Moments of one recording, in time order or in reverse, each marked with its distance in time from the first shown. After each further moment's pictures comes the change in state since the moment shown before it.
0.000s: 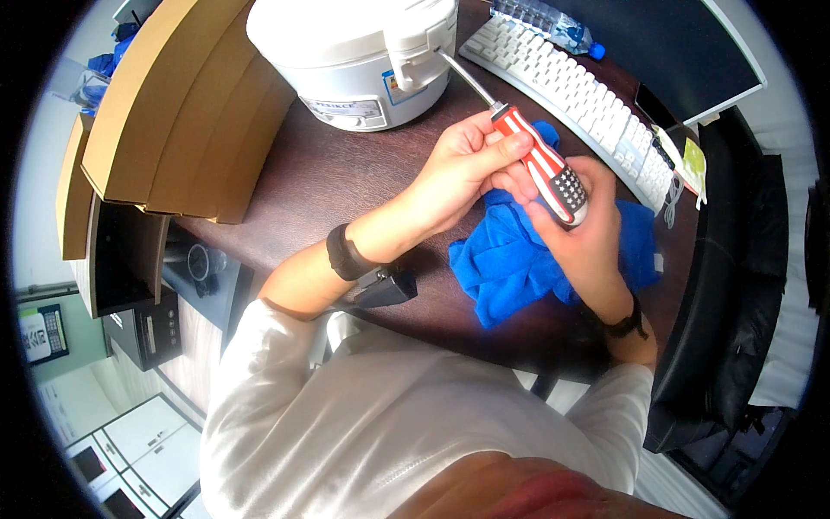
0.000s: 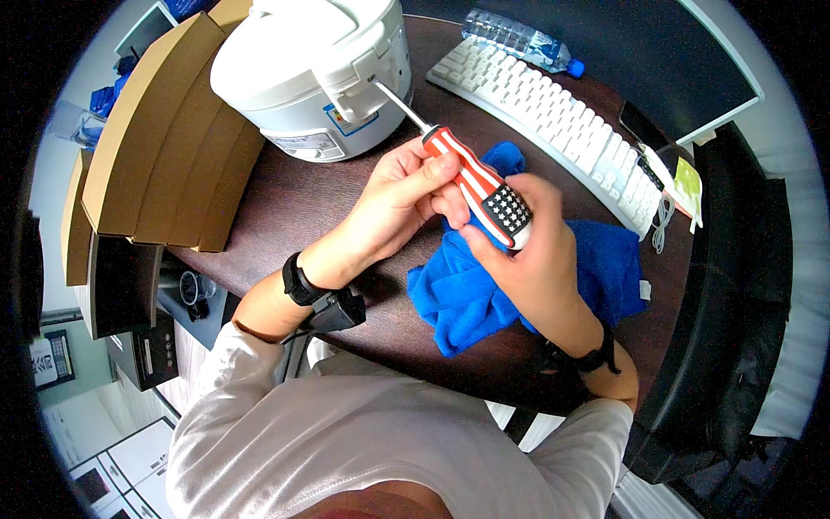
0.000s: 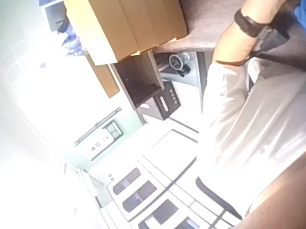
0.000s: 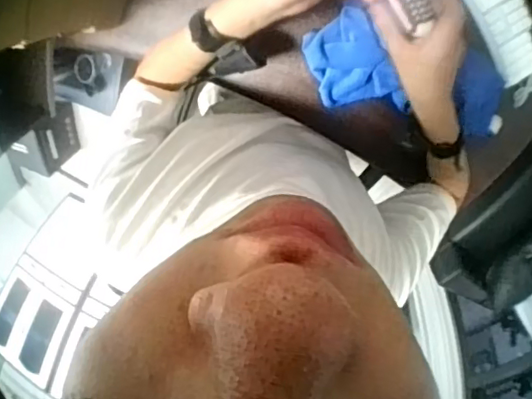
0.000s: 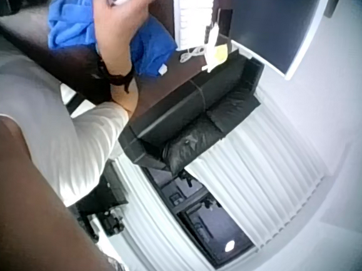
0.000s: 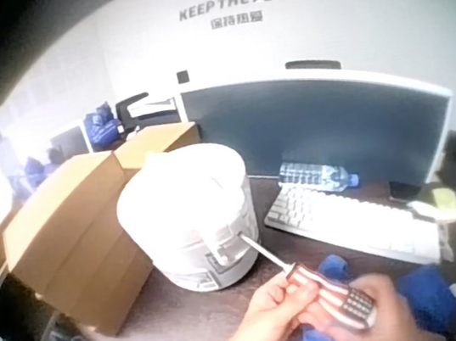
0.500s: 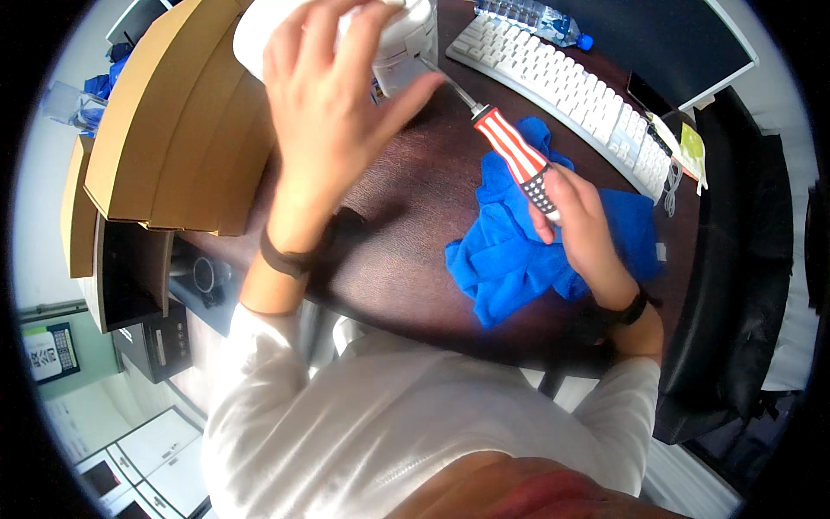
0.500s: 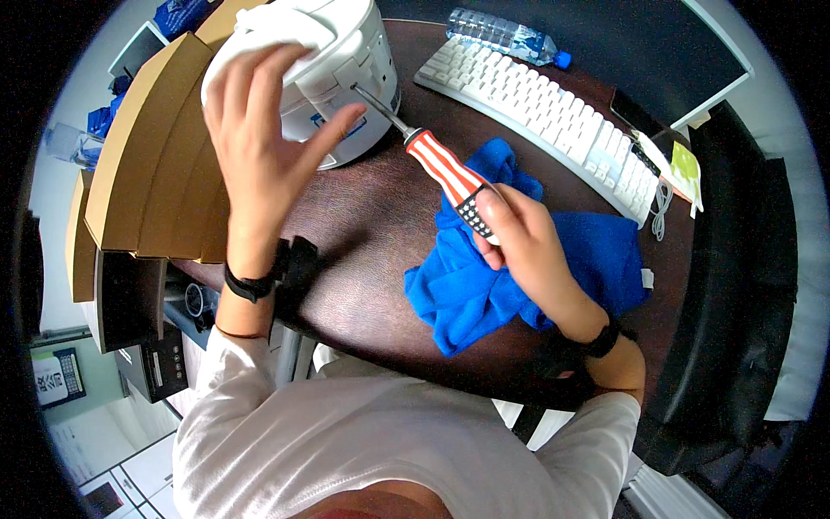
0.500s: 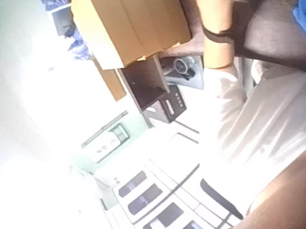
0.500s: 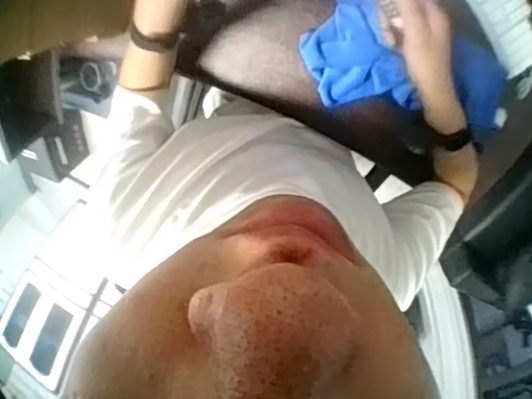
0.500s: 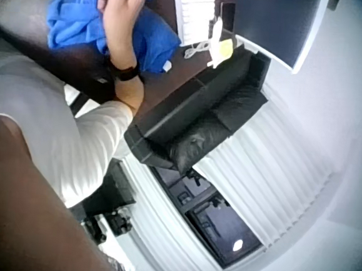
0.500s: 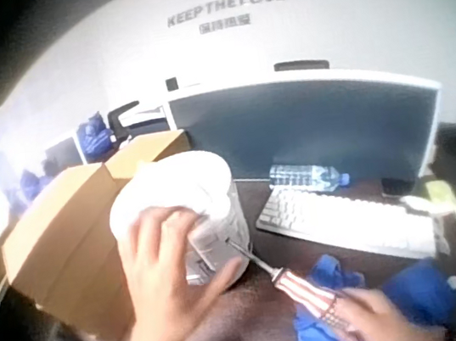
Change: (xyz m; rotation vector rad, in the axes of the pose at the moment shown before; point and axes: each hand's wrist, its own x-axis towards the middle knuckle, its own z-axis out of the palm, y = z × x) left_hand -0.009 0.107 0.005 2.245 0.514 1.091; right_hand 0.008 -0.003 -0.010 0.593 -0.297 0.571
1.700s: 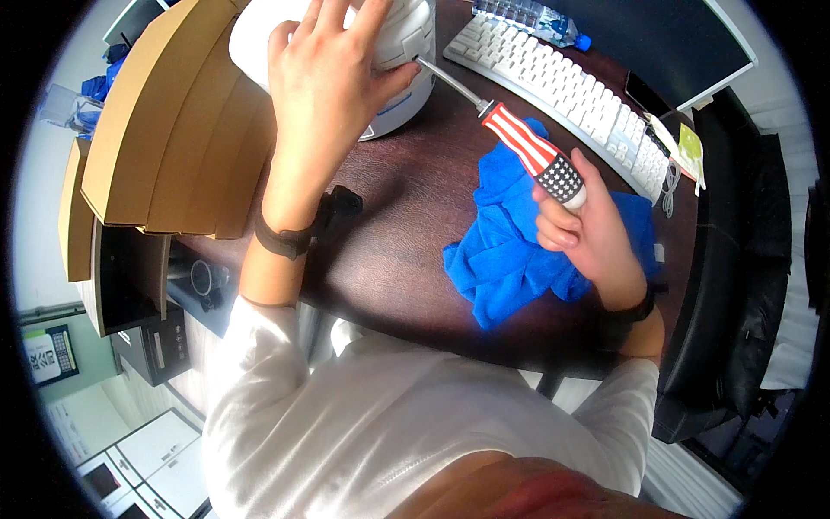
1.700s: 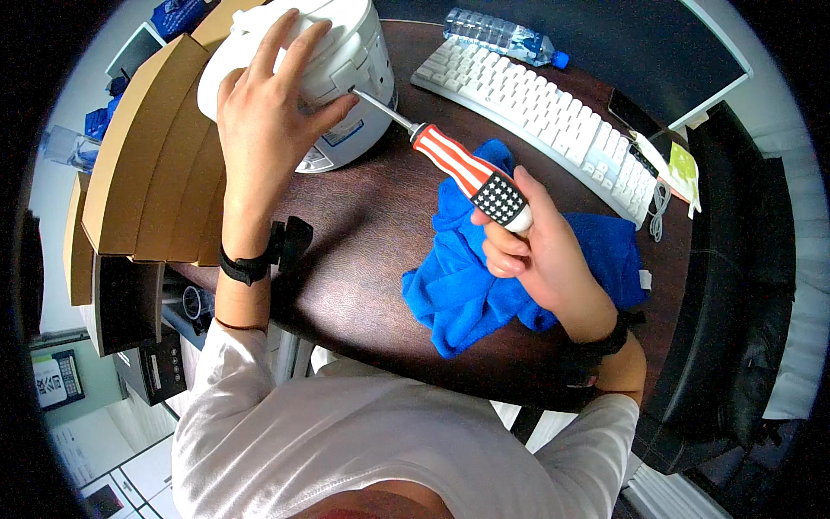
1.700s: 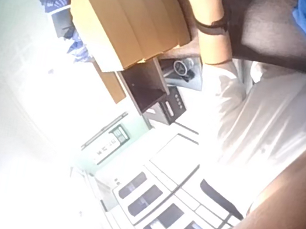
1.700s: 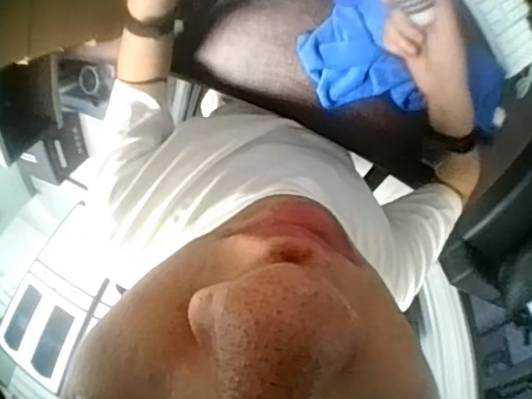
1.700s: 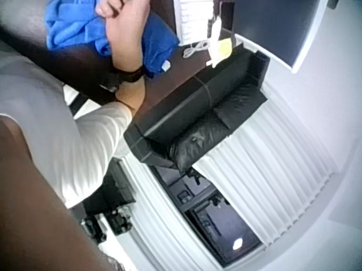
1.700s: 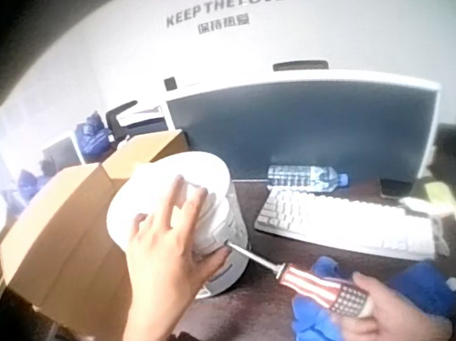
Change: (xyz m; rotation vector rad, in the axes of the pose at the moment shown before) left_hand 0.014 -0.004 0.010 0.117 -0.353 -0.125; right_hand 0.004 0.004 -0.020 0.727 -0.296 0.224
